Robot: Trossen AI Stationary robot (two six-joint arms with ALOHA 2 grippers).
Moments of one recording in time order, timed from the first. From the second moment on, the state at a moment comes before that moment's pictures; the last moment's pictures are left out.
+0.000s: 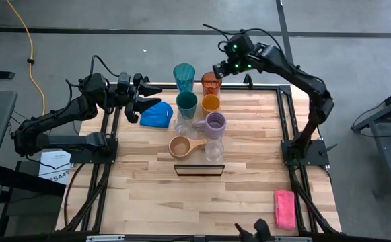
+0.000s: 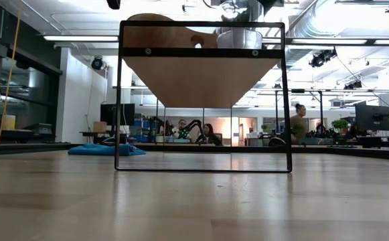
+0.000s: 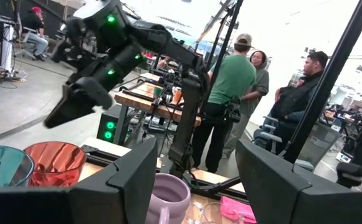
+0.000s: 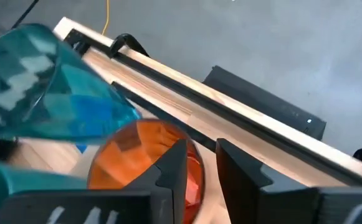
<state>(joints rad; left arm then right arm) 0.54 0.85 0.90 0.05 0.37 -0.32 -0.63 1.73 1.88 -0.94 -0.01 0.42</state>
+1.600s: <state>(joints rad) 0.54 0.85 0.90 0.01 0.34 -0.32 -0.55 1.64 1.68 -0.99 -0.04 0.20</state>
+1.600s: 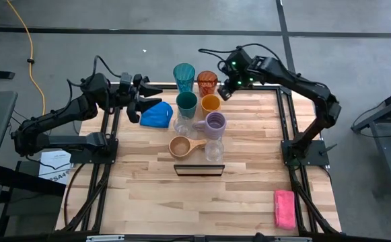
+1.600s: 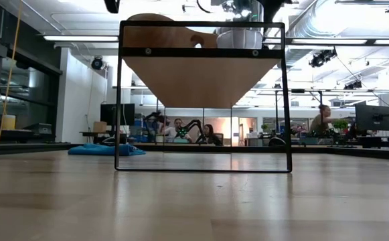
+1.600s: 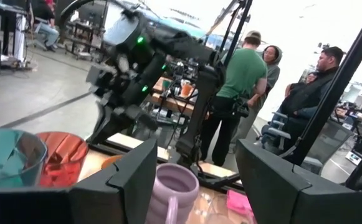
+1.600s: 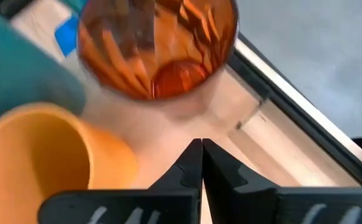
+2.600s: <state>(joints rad) 0.07 0.83 0.90 -0.03 0.02 -0.36 -0.28 0.76 0.93 -0.25 -0.32 0.26</state>
